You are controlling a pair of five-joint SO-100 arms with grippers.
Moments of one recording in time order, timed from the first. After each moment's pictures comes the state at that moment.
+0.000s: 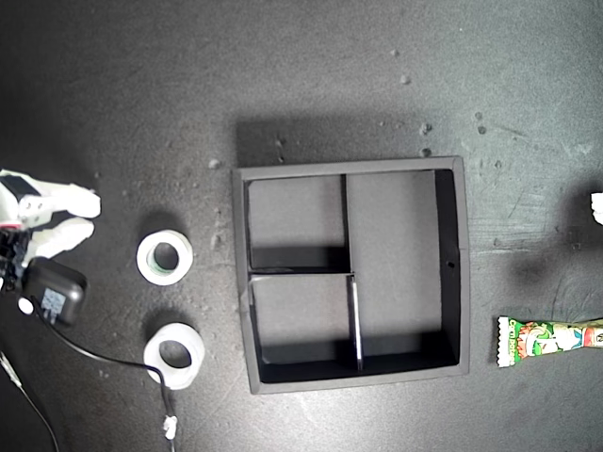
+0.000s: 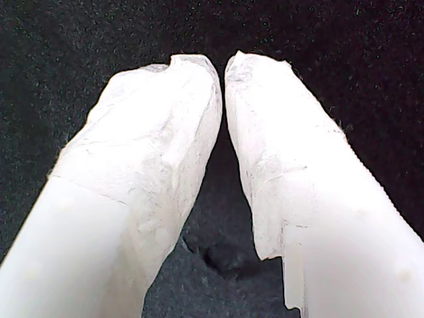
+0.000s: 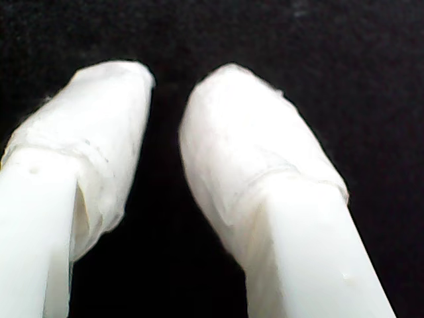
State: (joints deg) arm 0 3.7 191.2 176.6 77.4 -71.6; arm 1 4.0 192.3 178.3 75.8 59.3
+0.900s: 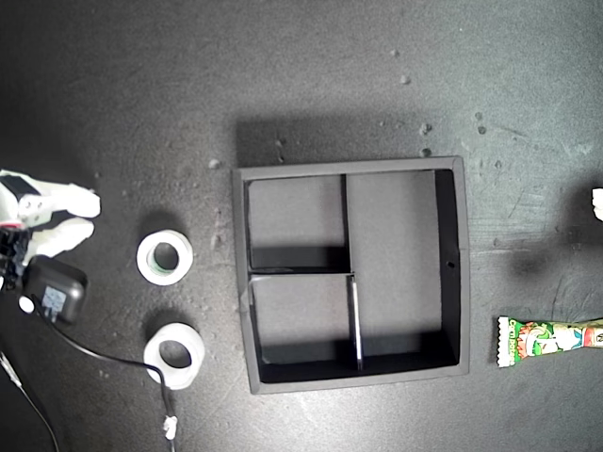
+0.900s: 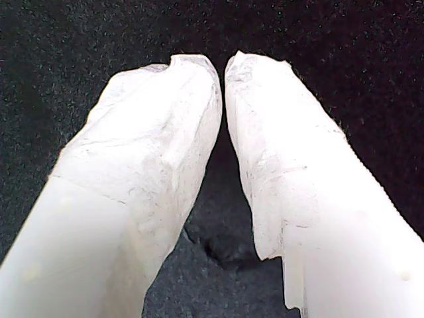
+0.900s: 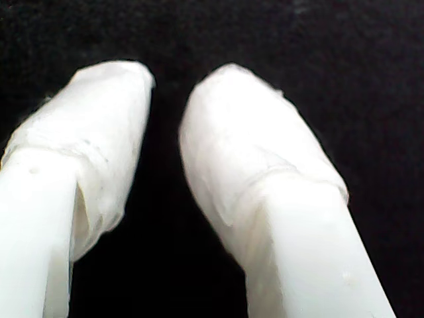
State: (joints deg) arm 0 3.7 191.2 176.6 77.5 -72.7; arm 1 5.7 192.3 178.3 76.0 60.5
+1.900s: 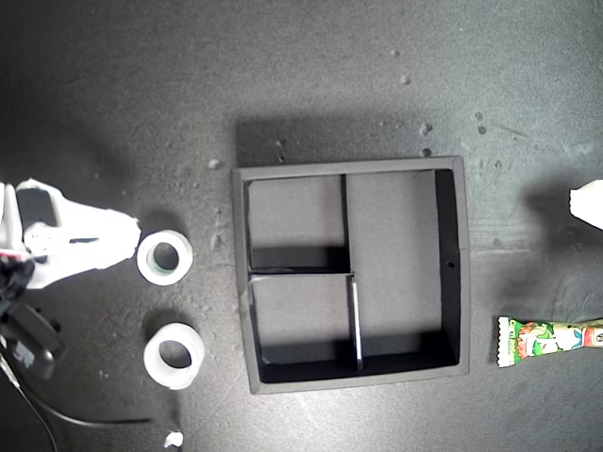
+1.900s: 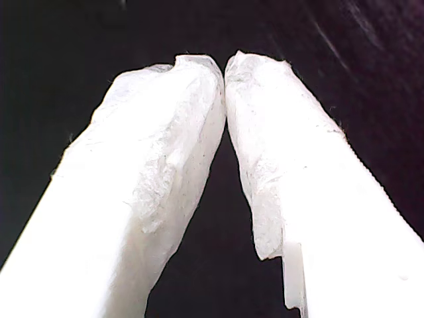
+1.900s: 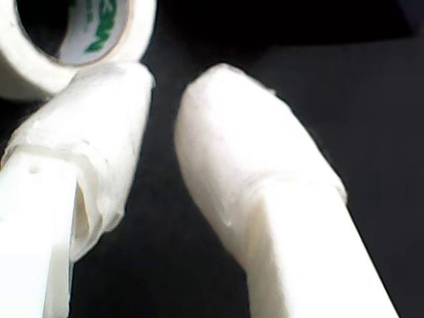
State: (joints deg) arm 0 6.9 191.2 176.0 51.5 -52.4; arm 1 3.8 191.7 178.3 49.6 46.1
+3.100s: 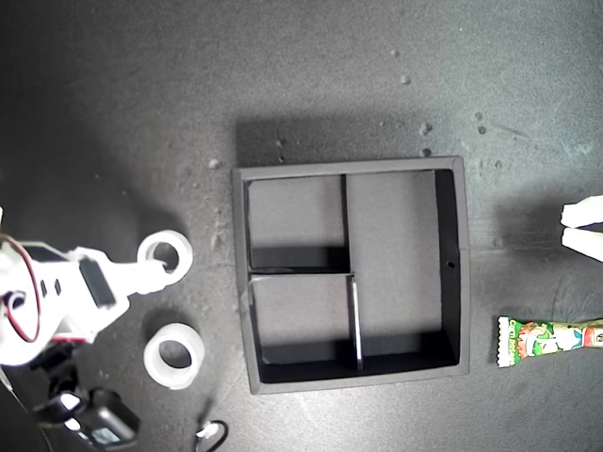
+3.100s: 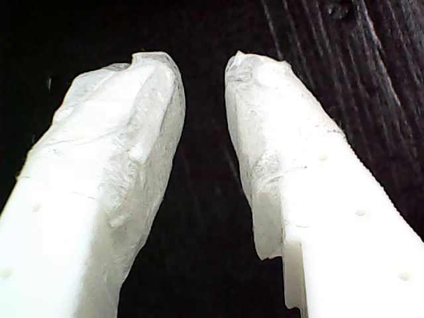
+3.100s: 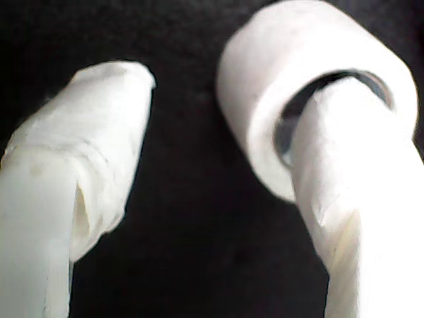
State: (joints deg) arm 0 21.2 117.5 126.1 59.6 -56.2; arm 1 -2.7 191.7 178.3 46.1 70.0
